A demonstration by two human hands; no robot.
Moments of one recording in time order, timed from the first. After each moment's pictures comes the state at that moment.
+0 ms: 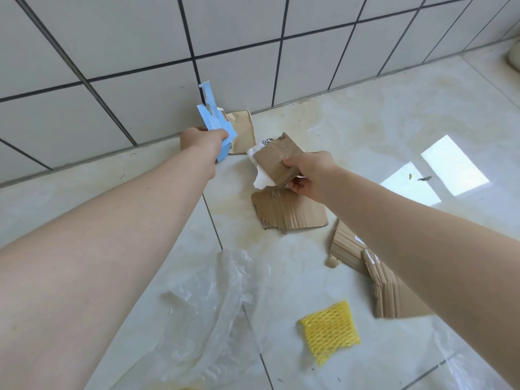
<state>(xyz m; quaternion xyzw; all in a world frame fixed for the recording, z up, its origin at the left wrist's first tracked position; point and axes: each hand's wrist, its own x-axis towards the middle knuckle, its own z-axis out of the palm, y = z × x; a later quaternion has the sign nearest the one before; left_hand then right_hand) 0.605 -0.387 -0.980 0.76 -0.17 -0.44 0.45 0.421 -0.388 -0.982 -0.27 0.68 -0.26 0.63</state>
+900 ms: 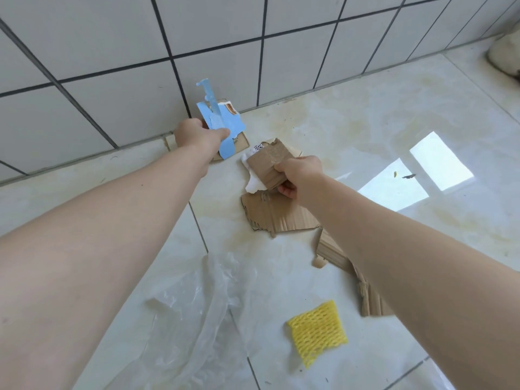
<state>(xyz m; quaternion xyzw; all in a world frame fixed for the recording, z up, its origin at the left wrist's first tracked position) 0.591 -0.399 -0.981 0.78 -0.28 -0.39 0.40 0.419 -0.384 -0.987 -0.28 0.71 -0.27 0.58</state>
